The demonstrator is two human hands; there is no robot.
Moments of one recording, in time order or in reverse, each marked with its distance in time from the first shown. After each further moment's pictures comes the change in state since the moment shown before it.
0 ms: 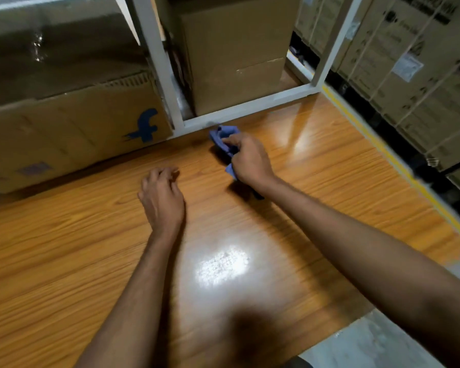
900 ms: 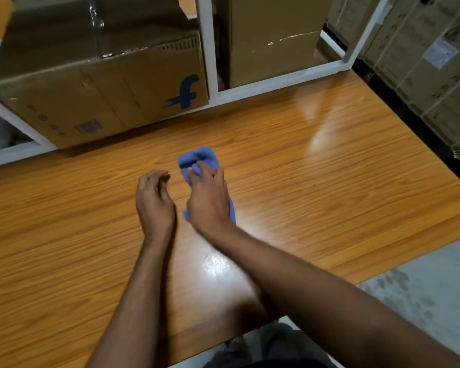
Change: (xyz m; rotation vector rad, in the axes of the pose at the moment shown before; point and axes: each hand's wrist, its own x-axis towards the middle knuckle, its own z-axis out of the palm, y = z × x) left_hand -0.070 -0.105 -0.066 -0.258 0.159 -0.015; right_hand -0.163 -0.115 0.124 -0.122 -0.192 -0.107
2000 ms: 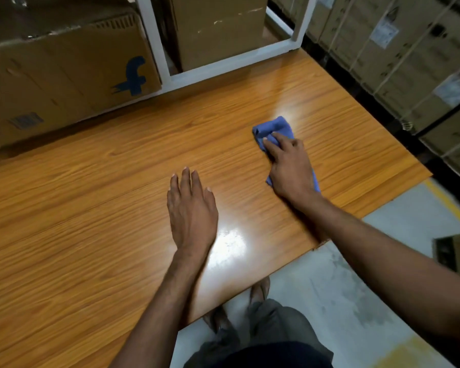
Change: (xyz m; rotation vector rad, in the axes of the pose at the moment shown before) left_hand -0.110 0.097 0.051 0.419 -0.389 0.141; right_hand -0.055 0.206 -0.119 -0.441 0.213 0.130
